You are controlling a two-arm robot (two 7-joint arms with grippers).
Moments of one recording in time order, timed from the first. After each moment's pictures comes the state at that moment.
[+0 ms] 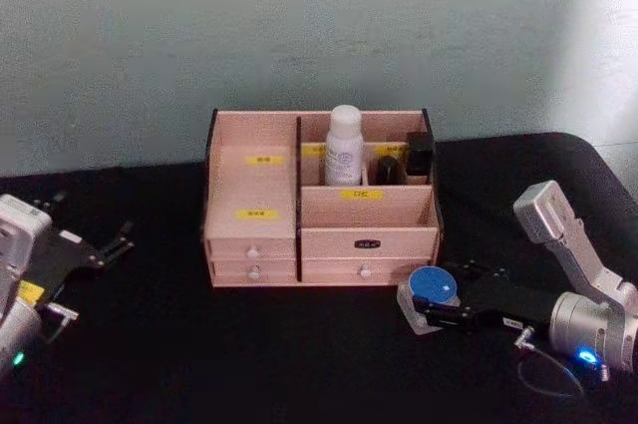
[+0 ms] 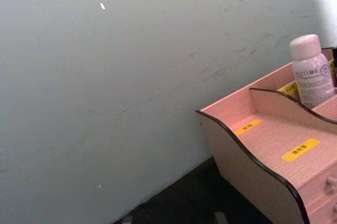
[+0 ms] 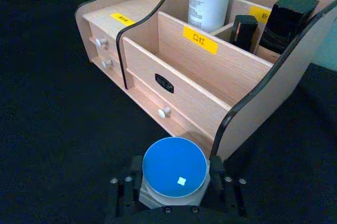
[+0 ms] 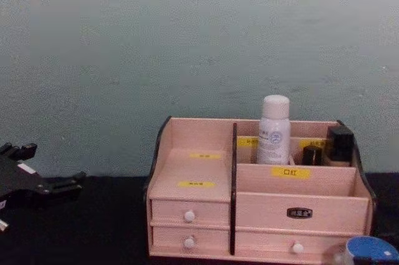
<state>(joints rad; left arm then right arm) -0.20 0.60 0.45 -1.41 -0.25 -0.12 0.03 0.17 0.64 -0.39 -1.47 0.44 0.22 0.50</state>
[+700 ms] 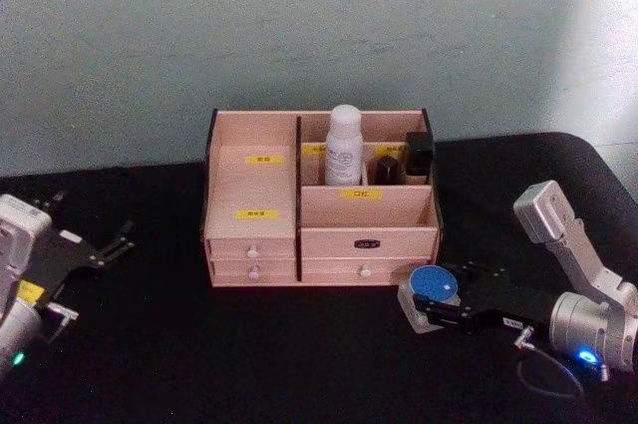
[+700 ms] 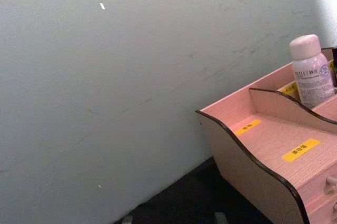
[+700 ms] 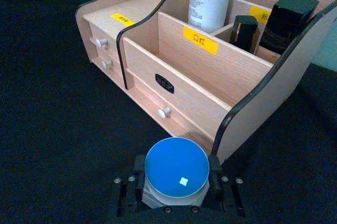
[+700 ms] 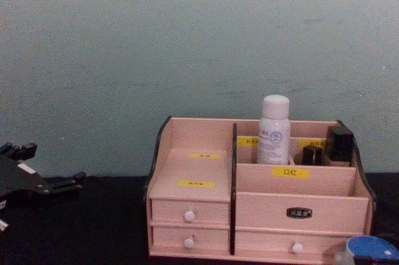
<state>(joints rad) -0.20 0.60 0.45 -1.41 -0.25 -0.12 0.03 0.17 0.64 -0.39 -1.47 0.44 0.22 0.50</state>
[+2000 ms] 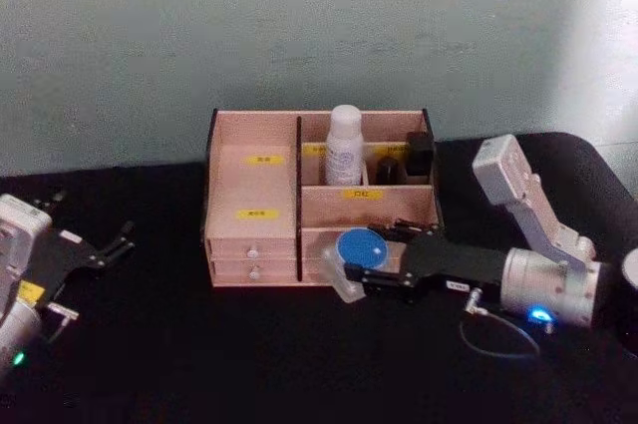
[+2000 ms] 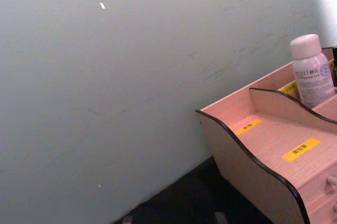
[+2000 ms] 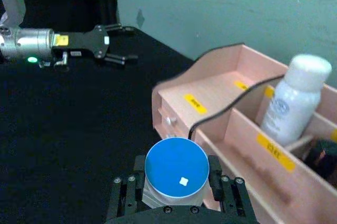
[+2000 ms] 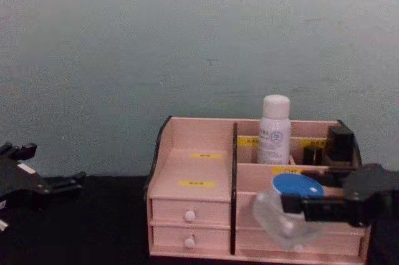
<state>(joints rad) -0.20 0.60 0.45 -1.41 -0.25 -0.12 0.03 0.32 0.61 -0.49 -1.50 0.49 0.13 0.65</state>
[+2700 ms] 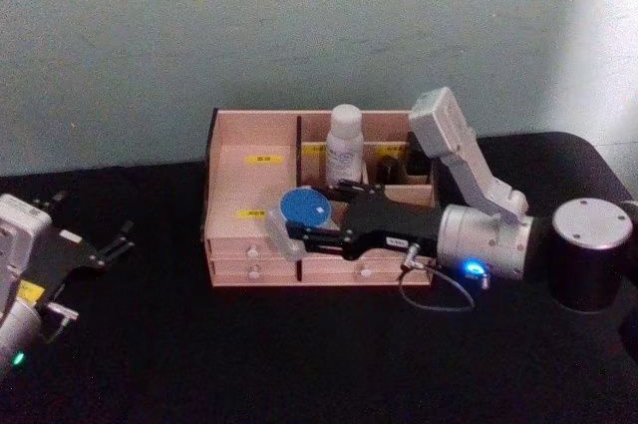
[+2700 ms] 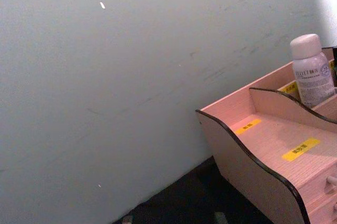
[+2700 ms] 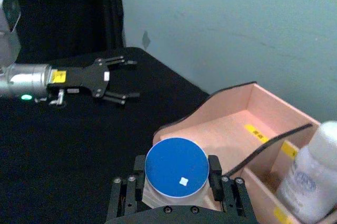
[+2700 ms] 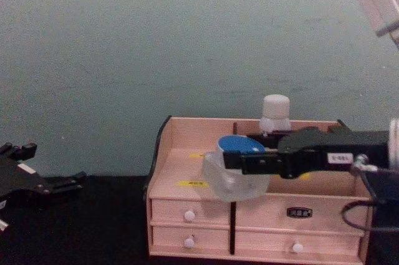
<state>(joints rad) -0.20 0.60 0.45 -1.41 -0.25 -0.12 0.03 0.48 0.48 -0.58 -1.38 0.48 0.16 0.64</state>
